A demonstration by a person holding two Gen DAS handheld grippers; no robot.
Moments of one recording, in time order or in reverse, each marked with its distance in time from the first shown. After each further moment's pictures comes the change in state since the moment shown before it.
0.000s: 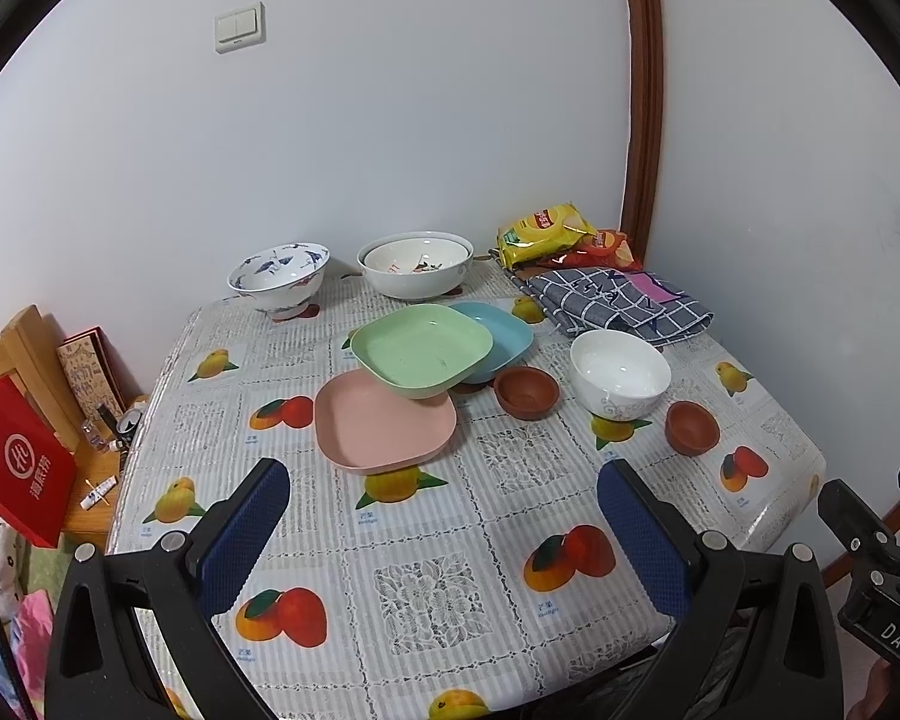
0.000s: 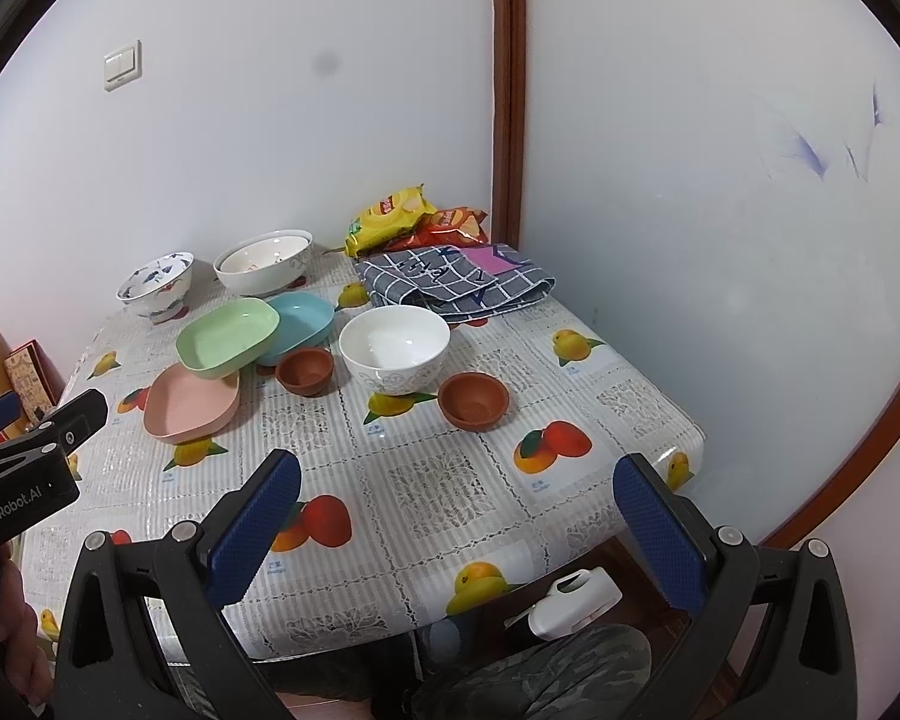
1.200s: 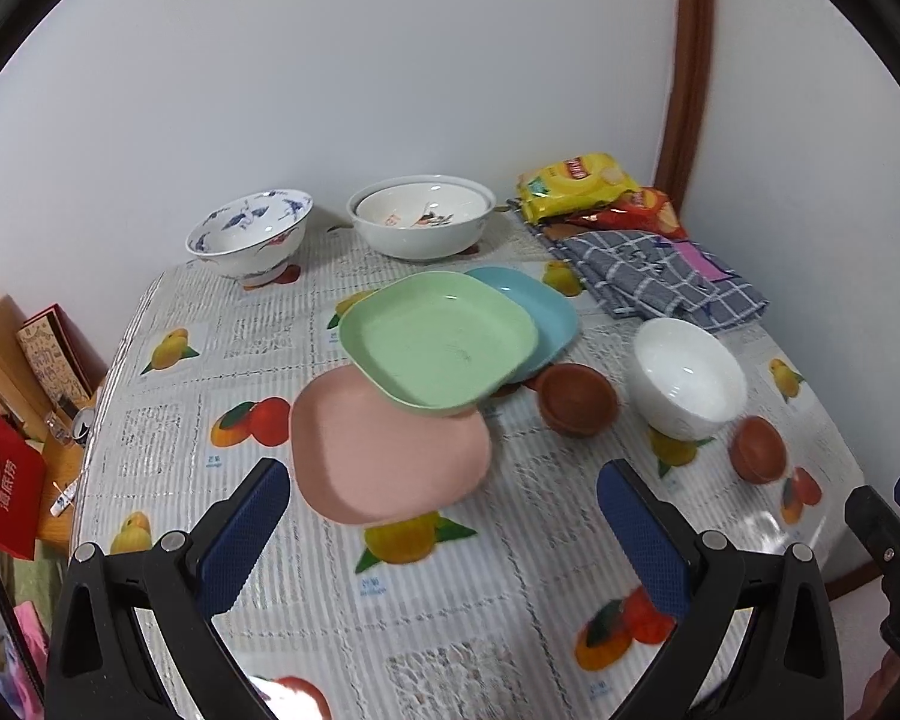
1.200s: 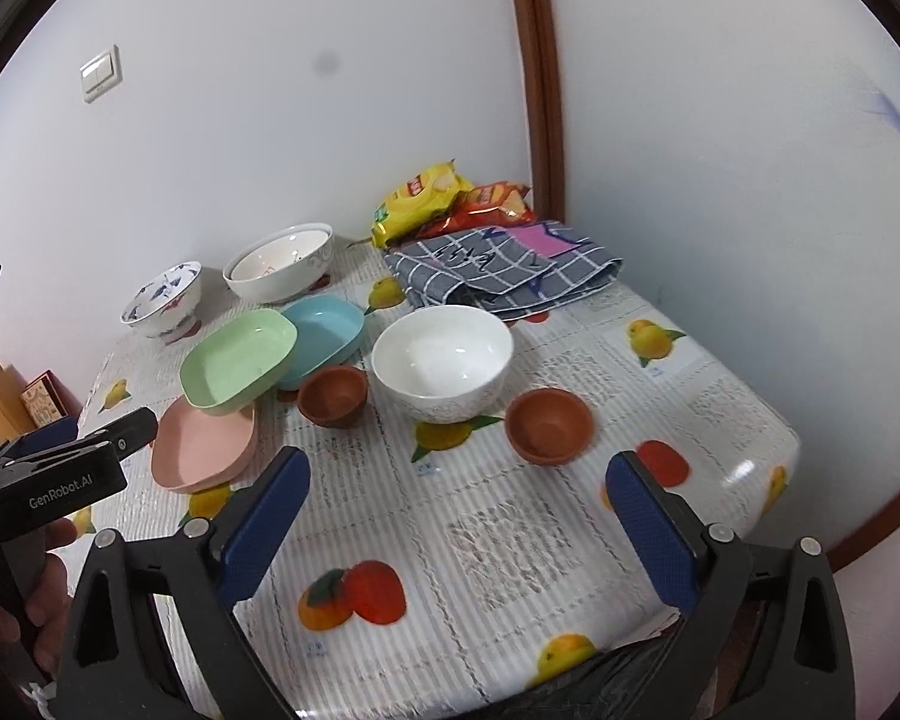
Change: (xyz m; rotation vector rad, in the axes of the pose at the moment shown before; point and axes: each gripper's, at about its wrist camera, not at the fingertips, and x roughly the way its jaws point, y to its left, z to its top) left arm 0.121 0.030 0.037 -0.024 0.150 -0.020; right arm 0.089 0.029 0.031 0.062 0.058 0.109
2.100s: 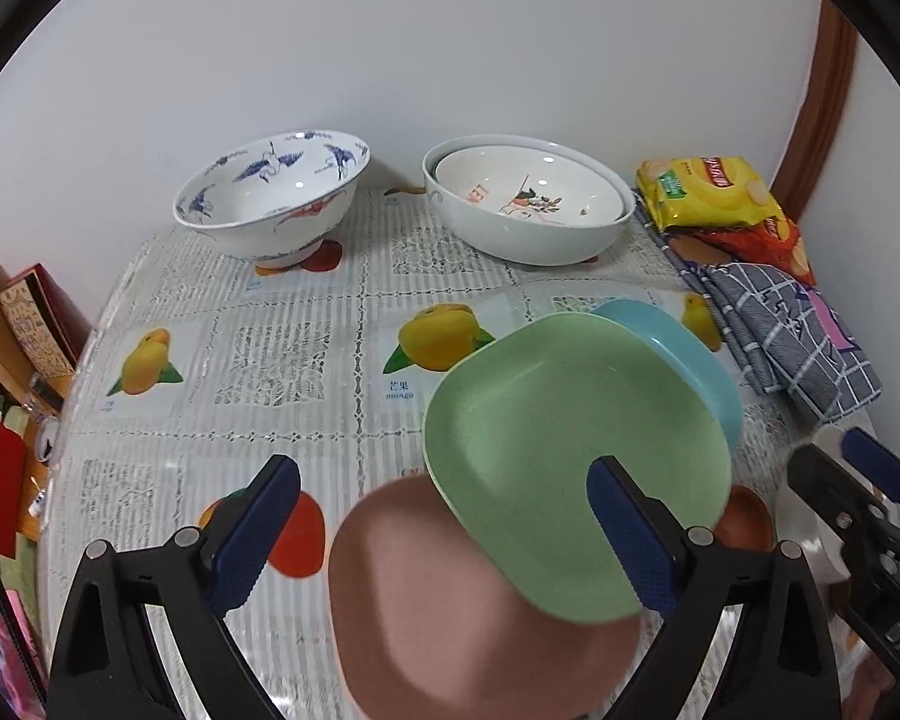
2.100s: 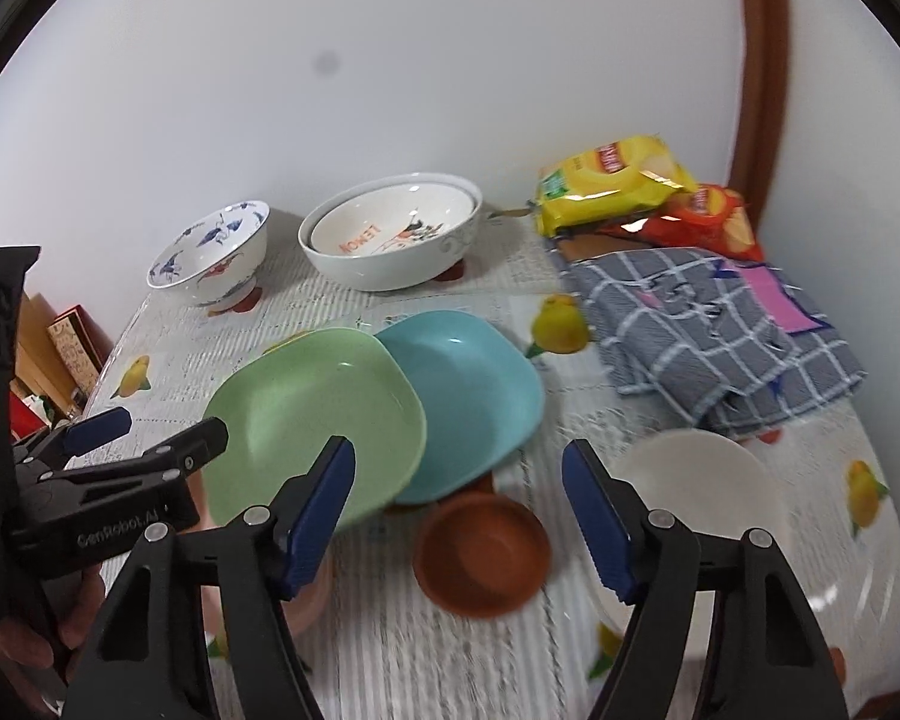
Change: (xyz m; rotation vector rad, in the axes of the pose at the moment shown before) left arm 0.141 0.064 0.068 -0.127 0.115 0.048; right arm 0.180 0.127 0.086 -0.219 0.142 0.198
